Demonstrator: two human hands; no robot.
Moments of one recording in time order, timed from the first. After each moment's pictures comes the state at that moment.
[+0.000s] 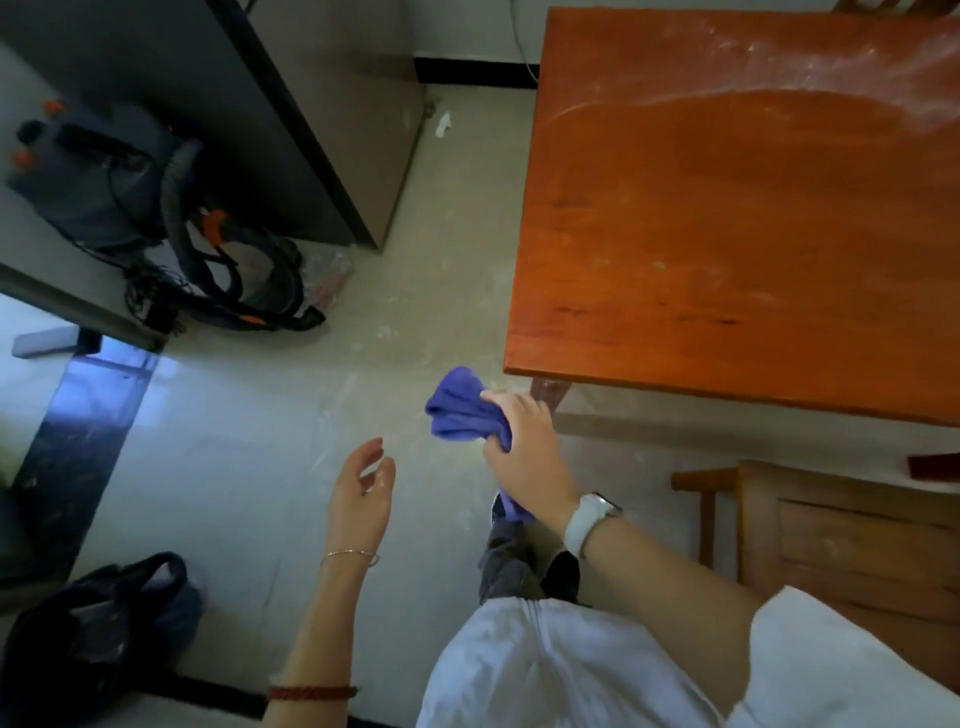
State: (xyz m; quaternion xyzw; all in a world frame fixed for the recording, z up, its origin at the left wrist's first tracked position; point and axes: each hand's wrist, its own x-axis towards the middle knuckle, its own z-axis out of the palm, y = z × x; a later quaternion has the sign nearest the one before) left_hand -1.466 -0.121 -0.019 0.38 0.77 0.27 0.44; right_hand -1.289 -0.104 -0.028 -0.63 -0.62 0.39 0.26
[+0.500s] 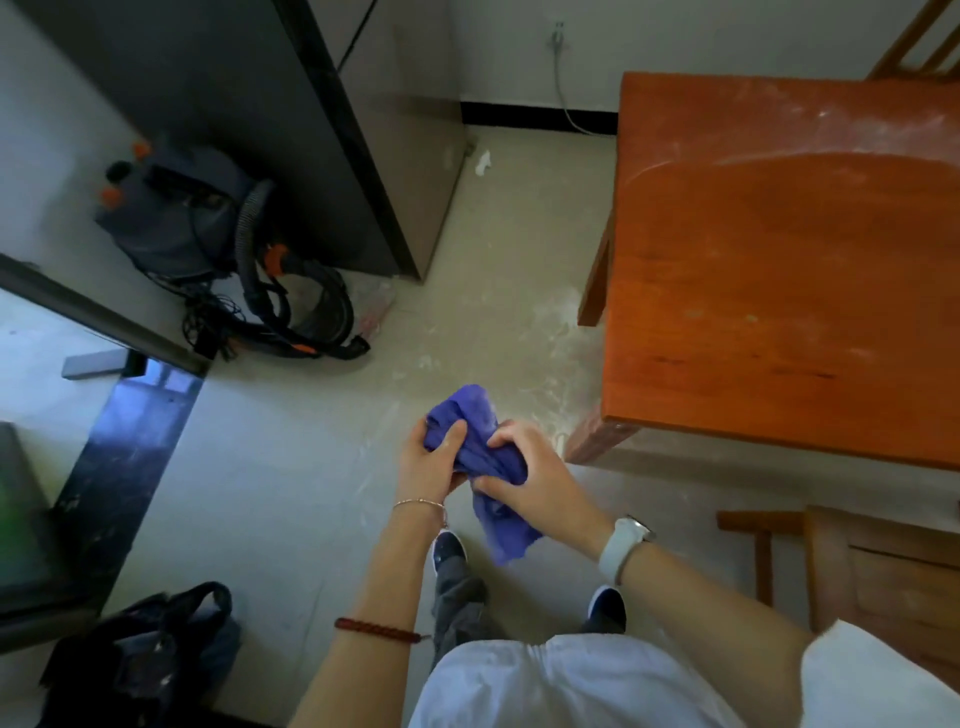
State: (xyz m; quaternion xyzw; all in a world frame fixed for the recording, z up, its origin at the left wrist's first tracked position) left_hand -1.510 -0.046 0.023 0.22 0.67 0.38 0.60; right_hand -1.382 -0.071 0.003 -0.56 -0.59 0.51 0.29
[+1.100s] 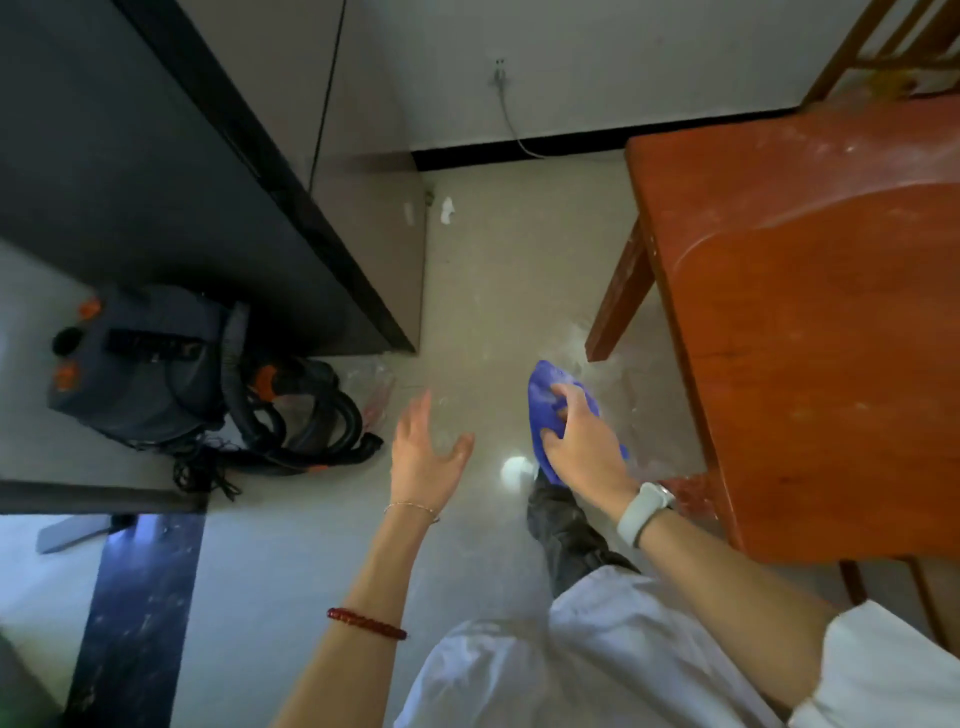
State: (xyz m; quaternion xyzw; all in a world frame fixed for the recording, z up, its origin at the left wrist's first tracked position) left_hand -1.599 0.202 0.009 0.62 0.64 0.18 0.41; right_hand -1.433 0.160 0.018 -0.78 -0.45 0.38 0.23
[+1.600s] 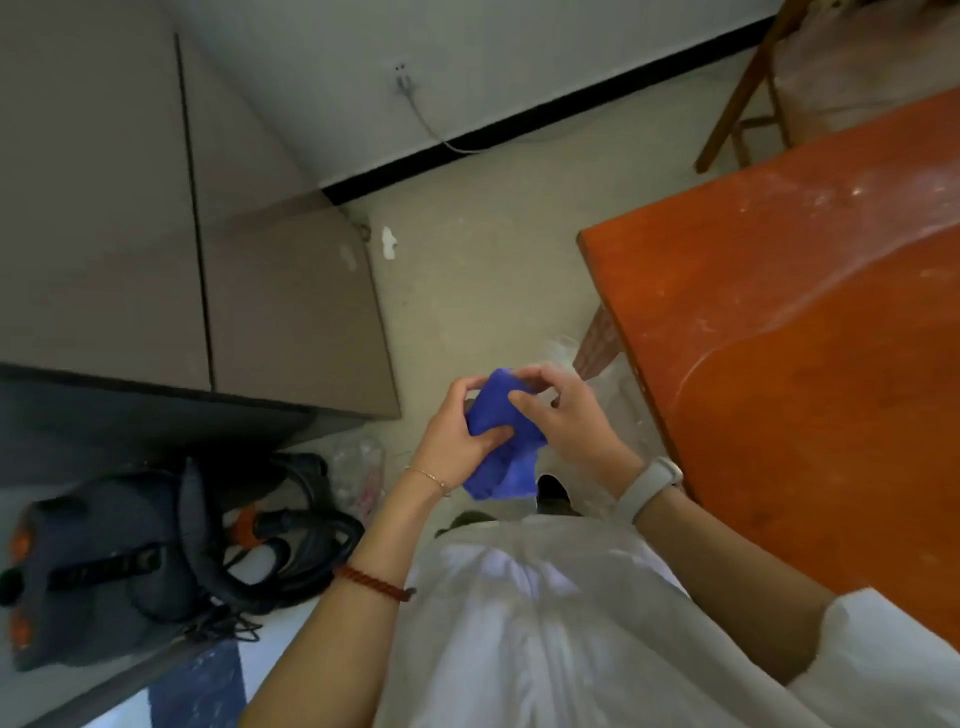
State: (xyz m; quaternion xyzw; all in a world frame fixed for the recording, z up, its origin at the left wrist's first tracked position) left_hand -1.438 0.461 0.016 0.64 0.50 0.03 0.59; right_hand -1.306 0.395 0.014 -0.71 -0.35 0.45 0.42
